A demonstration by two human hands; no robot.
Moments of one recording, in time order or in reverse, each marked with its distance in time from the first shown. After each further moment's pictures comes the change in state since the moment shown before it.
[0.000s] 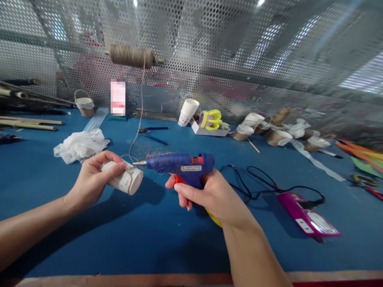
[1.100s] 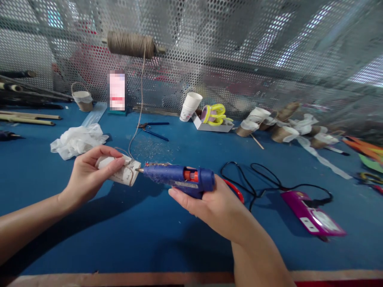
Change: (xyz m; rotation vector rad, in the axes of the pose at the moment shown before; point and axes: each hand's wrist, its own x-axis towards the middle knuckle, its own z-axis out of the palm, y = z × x) left_hand -0.001 0.006 0.003 0.231 0.082 0.195; right_hand -0.008 -0.004 0.009 -0.451 0.131 0.046
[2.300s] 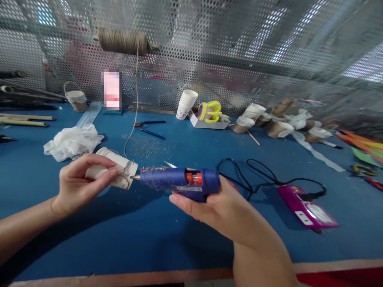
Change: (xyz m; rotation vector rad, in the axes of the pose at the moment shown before) left_hand -0.007 -0.004 -0.005 0.287 -0.045 0.580; right_hand -0.005 -0.003 -0.018 -0.055 -0.107 -0.080
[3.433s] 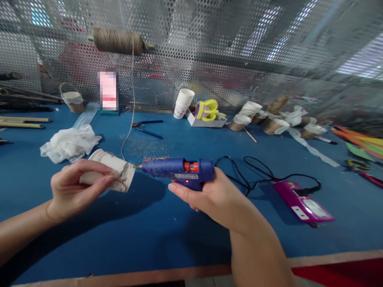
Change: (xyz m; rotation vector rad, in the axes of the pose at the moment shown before) left_hand 0.000 0.003 -0.002 0.045 -0.013 0.177; right_hand 0.004 0.006 0.002 0.035 0.034 0.214
